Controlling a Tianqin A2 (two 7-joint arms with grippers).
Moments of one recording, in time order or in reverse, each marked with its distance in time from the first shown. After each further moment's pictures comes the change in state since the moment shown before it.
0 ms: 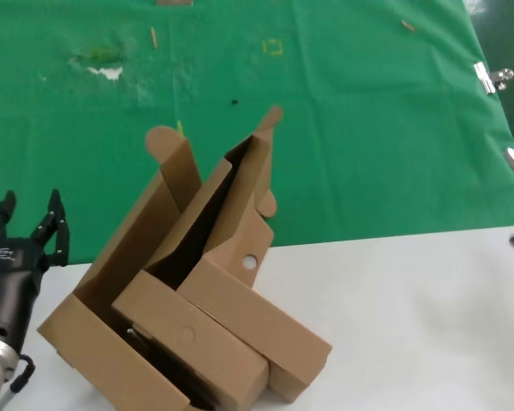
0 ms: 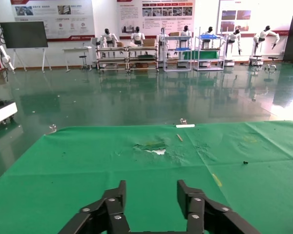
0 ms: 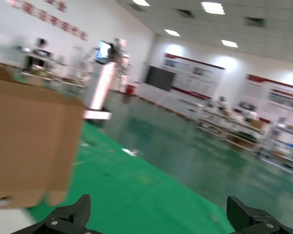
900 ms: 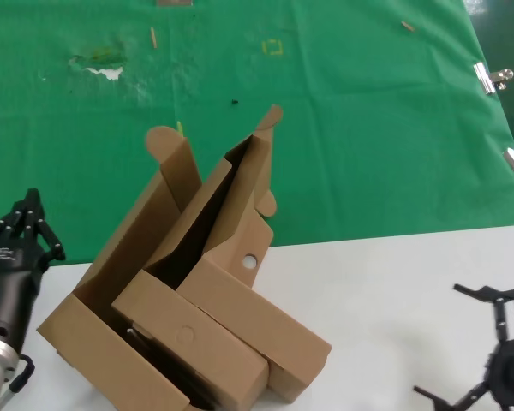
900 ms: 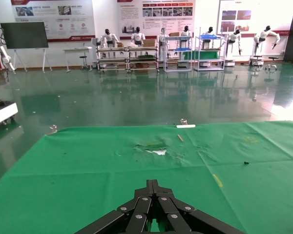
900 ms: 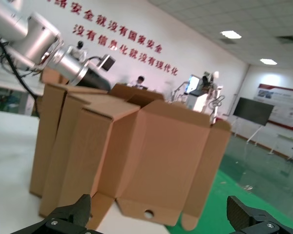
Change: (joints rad) left arm 0.000 0.000 0.000 0.000 0.000 0.000 0.000; right arm 0.002 0.067 -0.490 -0.243 0.179 -0.316 -0.416
